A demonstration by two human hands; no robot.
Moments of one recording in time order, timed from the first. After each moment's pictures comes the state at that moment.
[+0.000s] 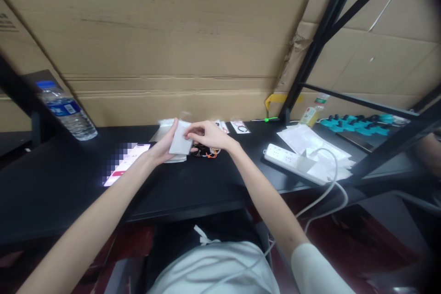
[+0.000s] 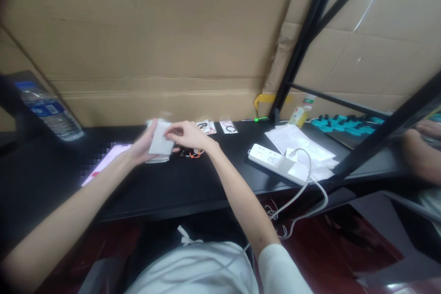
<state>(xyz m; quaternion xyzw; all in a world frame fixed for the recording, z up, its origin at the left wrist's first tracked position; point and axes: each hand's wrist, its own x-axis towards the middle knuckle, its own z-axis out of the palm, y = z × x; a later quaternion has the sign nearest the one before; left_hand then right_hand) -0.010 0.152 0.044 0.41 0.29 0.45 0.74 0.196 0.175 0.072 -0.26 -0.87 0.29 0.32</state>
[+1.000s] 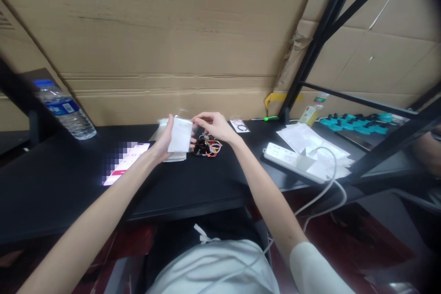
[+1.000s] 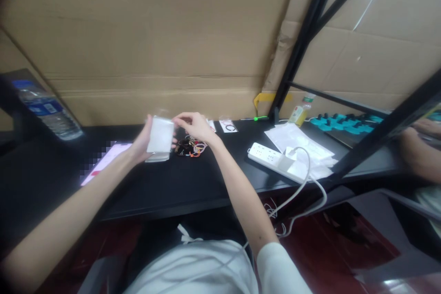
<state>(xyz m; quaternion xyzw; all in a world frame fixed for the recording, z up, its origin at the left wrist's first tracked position) -0.011 0.155 0.042 0.44 0.32 0.49 0.68 0.208 0.189 0.077 -0.31 -0.80 0.34 0.40</state>
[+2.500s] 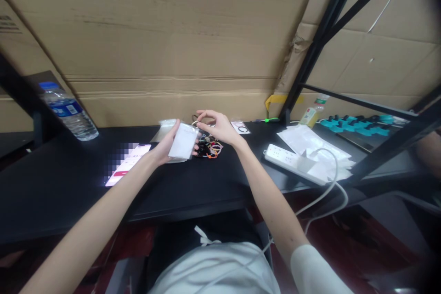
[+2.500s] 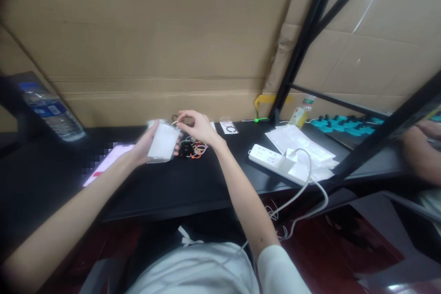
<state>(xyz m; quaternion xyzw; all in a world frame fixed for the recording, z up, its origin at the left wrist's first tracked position) -0.010 0.149 0.043 0.43 0.31 0.43 0.73 0.213 0.187 0.076 -0.25 -0.81 0.26 0.46</state>
